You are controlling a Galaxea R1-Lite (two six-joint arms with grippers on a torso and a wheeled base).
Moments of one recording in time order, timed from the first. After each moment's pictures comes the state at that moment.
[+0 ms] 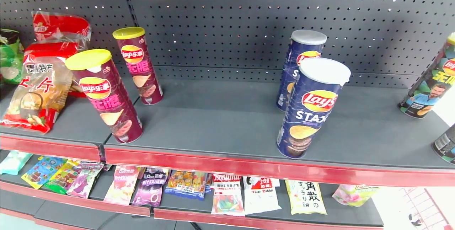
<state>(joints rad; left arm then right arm) -0.10 0.09 0.00 0.00 0.00 -0.01 0.00 0.00 0.00 0.00 0.05 0.01</state>
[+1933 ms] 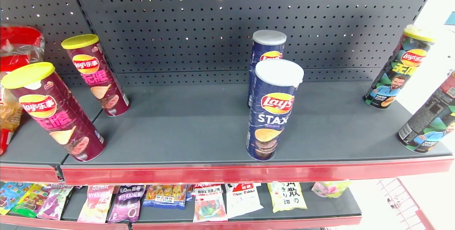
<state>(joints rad) -0.09 0.09 0.00 0.00 0.00 -0.01 0.00 0.00 0.00 0.01 0.03 0.00</state>
